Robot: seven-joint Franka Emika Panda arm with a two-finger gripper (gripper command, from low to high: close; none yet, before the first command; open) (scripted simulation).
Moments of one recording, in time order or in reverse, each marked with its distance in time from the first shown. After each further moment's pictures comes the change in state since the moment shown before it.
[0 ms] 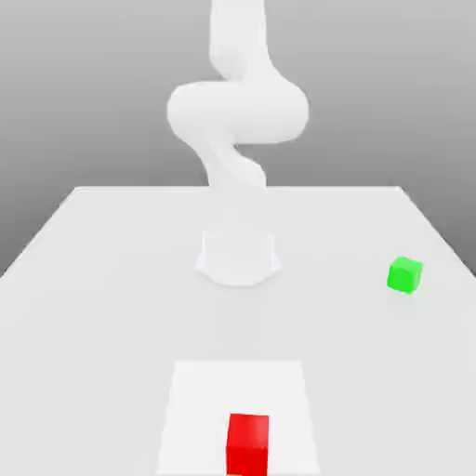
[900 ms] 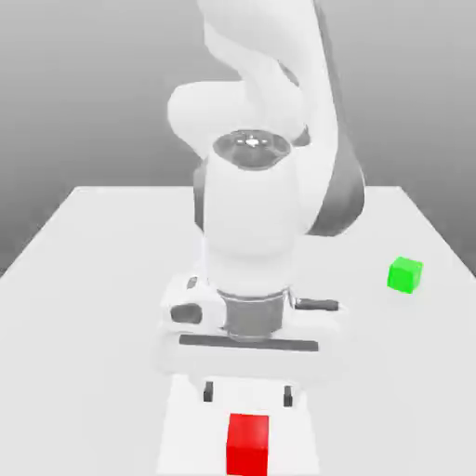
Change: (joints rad) arm -0.017 0.984 0.036 -0.145 -0.027 0.406 0.103
